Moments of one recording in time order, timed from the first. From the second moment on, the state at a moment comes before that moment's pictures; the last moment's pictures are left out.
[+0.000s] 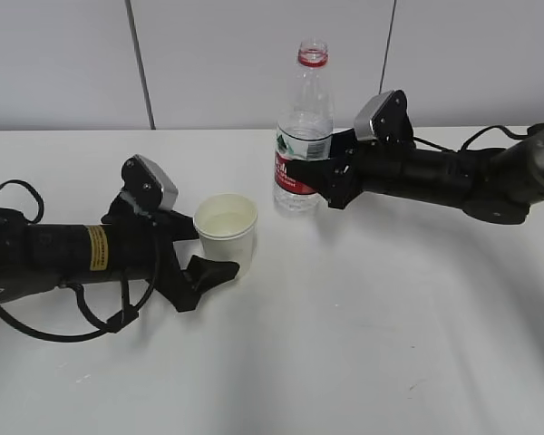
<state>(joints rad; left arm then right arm) -0.27 2.08 -0.85 0.95 -0.82 -0.41 0.09 2.28 -1.32 -1.06 -1.00 0.48</state>
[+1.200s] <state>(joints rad) -0.15 2.04 -0.71 0.96 -0.92 -0.42 0.02 2.33 -1.33 -1.18 -1.02 0.52</state>
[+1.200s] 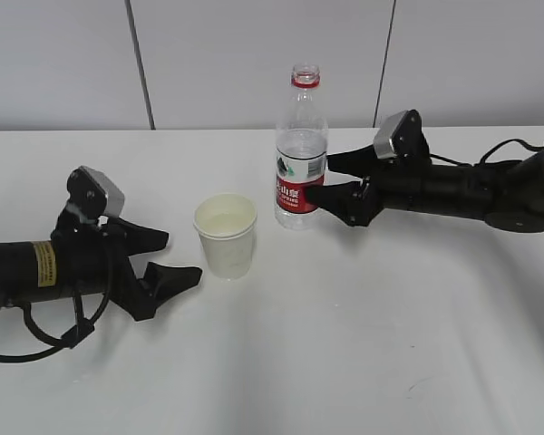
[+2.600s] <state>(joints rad) 0.20 1.89 -0.65 0.31 -0.83 -0.15 -0.29 2.33 -1.33 -0.64 -0.86 0.41</state>
